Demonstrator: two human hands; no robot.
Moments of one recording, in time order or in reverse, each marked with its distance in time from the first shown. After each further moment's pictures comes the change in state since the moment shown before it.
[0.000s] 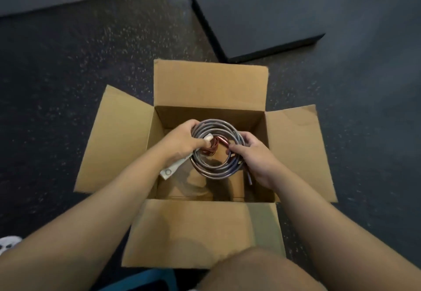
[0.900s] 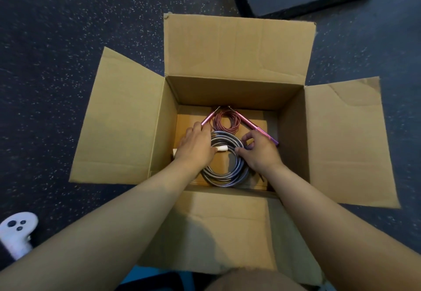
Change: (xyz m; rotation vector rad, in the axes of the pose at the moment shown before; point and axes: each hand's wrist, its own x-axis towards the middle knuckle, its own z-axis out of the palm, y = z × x) left_hand 0.046 -0.101 0.052 0.668 0.177 -0.015; right_hand 0.081 0.078 0.034 -0.552 0.142 0.018
